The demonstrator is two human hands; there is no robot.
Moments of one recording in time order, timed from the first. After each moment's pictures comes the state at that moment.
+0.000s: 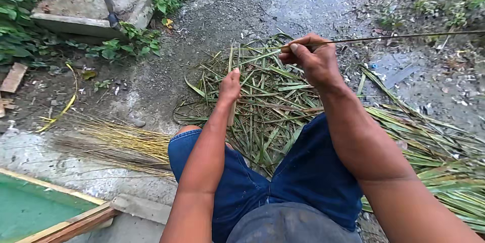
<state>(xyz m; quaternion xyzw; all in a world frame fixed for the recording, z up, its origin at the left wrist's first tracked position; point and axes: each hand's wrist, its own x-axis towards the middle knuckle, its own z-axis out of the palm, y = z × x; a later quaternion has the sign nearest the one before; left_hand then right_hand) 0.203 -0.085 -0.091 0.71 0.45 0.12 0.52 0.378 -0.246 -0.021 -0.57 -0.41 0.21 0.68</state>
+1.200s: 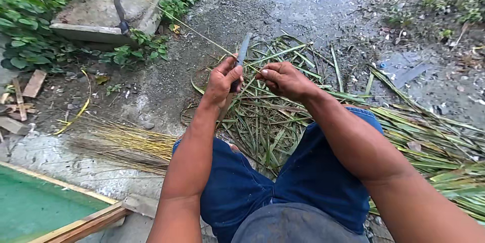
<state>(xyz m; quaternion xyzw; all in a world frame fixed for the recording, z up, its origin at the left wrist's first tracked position) 0.168 -0.077 -0.036 0.66 0.18 0.23 0.69 0.335 -0.222 -0.030 -0.55 -0.44 0.47 0.54</state>
